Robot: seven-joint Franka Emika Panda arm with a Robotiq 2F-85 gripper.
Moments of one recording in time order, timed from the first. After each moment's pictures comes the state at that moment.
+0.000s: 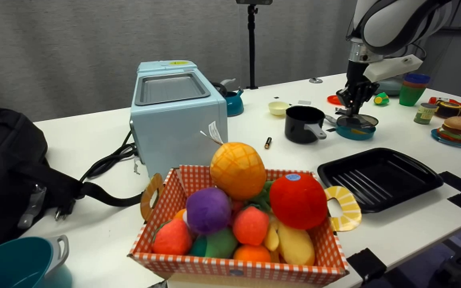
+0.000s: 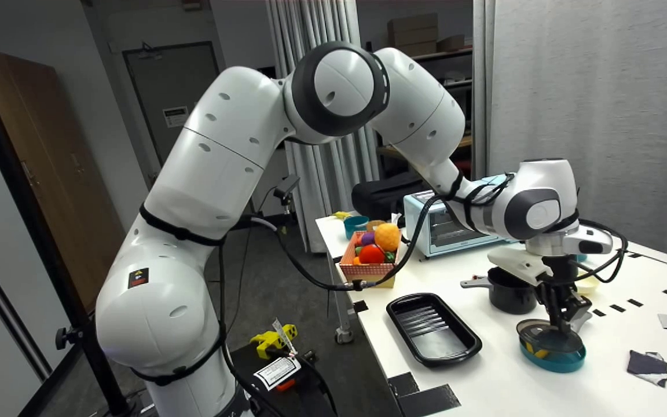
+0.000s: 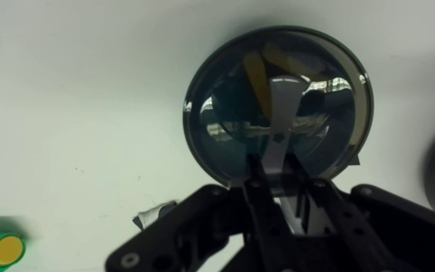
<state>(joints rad) -0.03 0.70 -0.21 -1.73 -0.04 2.48 0.23</state>
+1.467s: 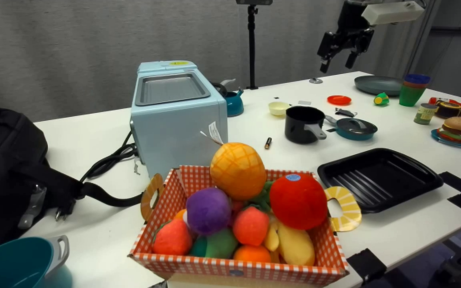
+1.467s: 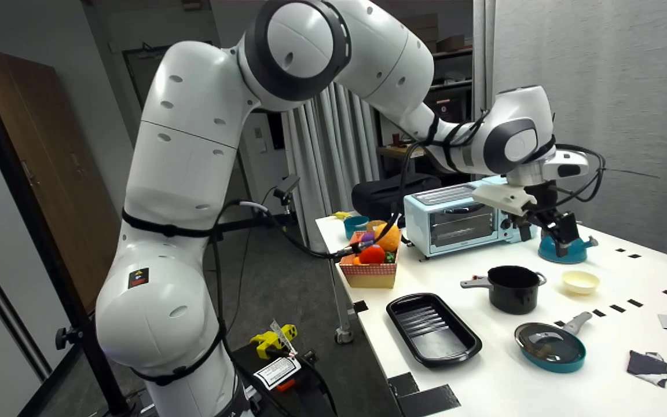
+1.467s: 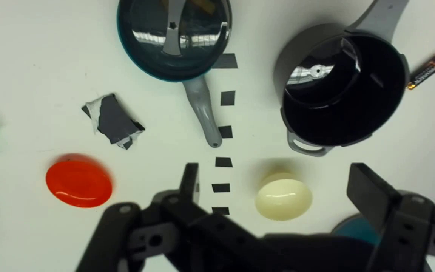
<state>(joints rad) -0.03 0.48 -0.11 -1.75 -0.02 2.46 0.19</state>
